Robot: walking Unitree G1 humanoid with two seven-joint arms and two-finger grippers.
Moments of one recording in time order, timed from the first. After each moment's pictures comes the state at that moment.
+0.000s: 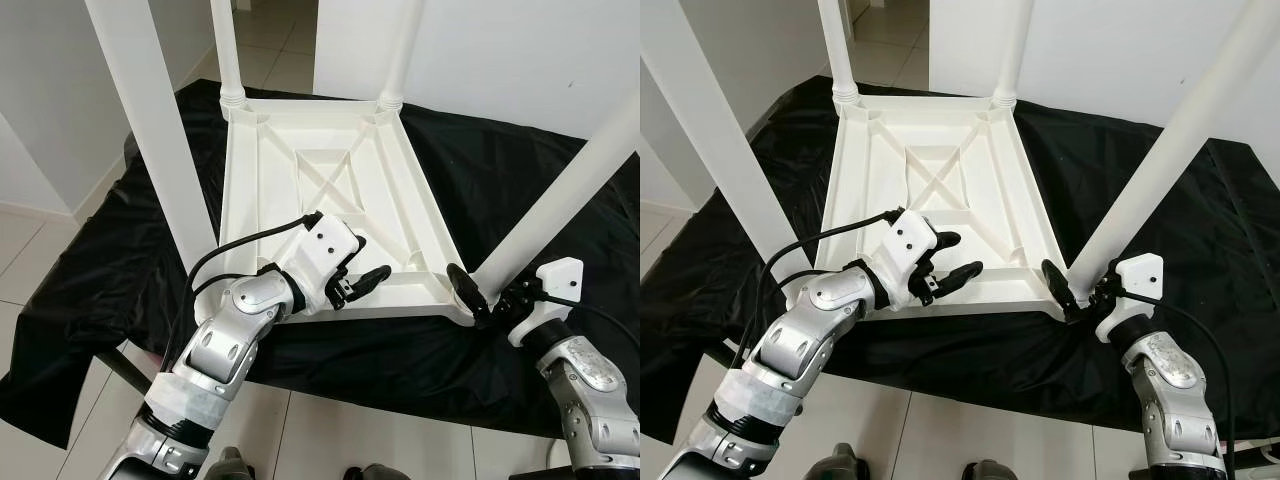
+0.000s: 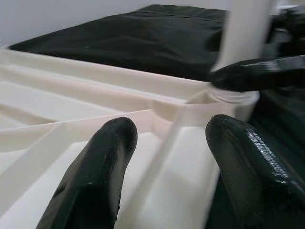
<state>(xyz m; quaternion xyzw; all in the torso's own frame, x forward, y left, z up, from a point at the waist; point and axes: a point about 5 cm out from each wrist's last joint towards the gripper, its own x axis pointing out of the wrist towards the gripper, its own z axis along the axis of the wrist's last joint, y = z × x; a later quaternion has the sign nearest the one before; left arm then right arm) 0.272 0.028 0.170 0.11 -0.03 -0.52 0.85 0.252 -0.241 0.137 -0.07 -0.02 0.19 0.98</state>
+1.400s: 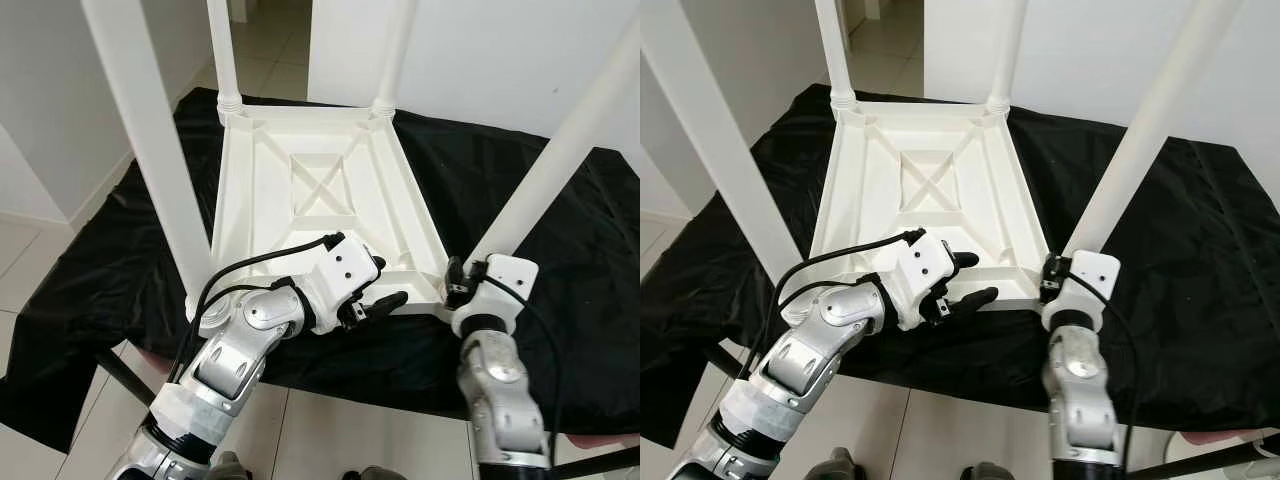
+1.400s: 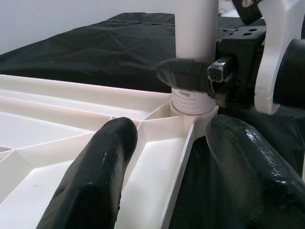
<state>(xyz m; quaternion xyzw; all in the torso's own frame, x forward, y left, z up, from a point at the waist) 0.263 0.019 0.165 0.12 -0.03 -0.54 0.83 0.255 -0.172 0.130 0.03 -0.01 -0.16 0.99</state>
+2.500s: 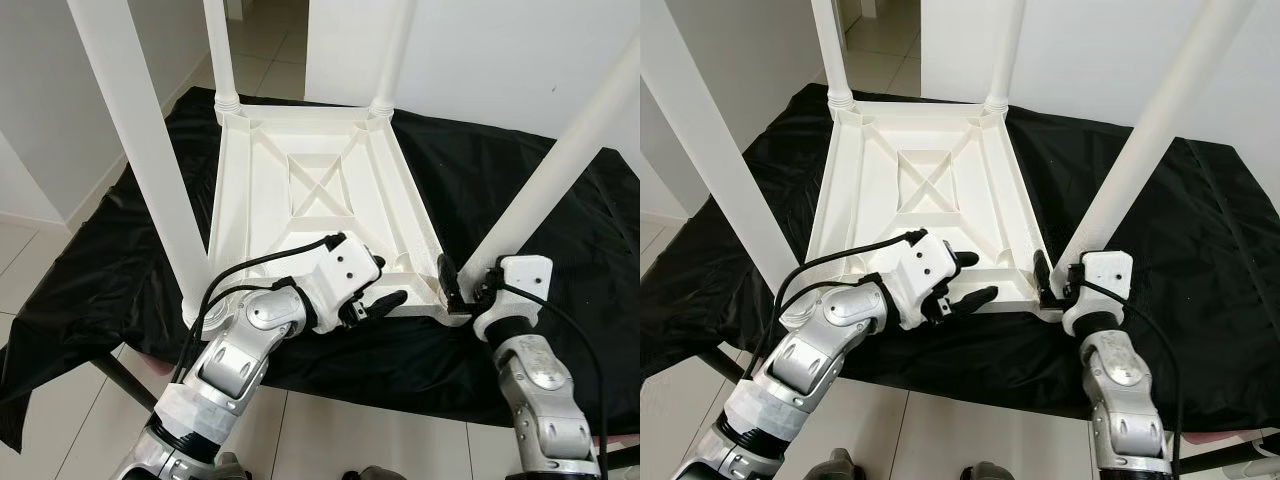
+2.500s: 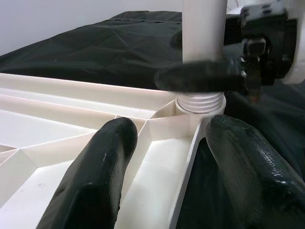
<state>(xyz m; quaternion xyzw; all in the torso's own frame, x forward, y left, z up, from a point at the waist) 0.265 0.018 0.163 0.12 -0.04 -0.54 0.83 0.252 -0.210 0.138 -0.06 -0.03 0.09 0.99</state>
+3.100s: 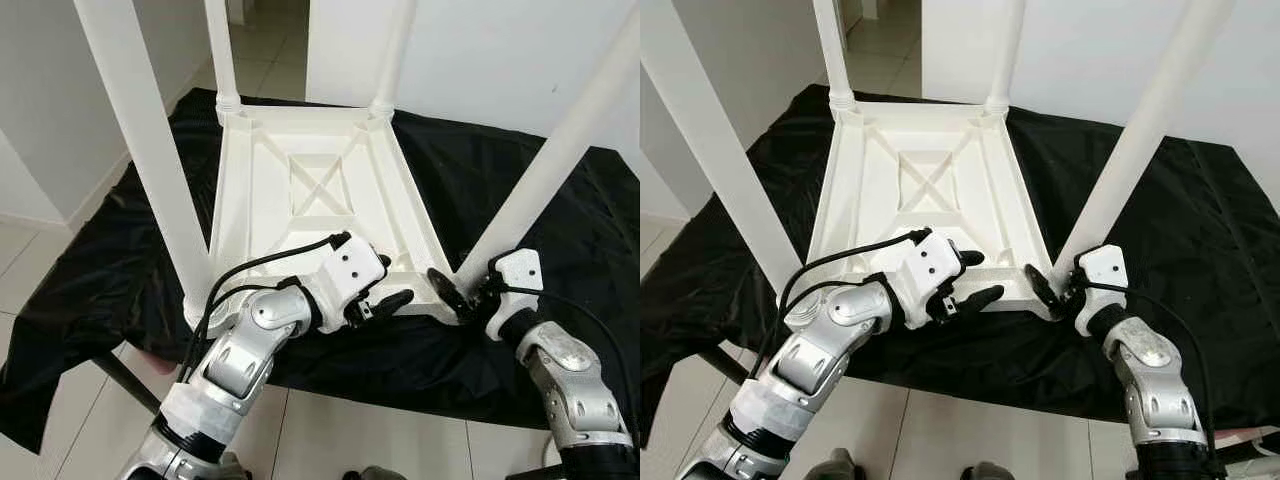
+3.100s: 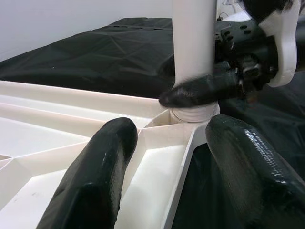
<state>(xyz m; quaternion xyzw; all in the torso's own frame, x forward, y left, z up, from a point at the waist) 0.265 0.013 0.166 0.12 -0.04 -0.54 0.83 0.266 -0.225 0.131 -0.10 0.01 0.22 0.97</state>
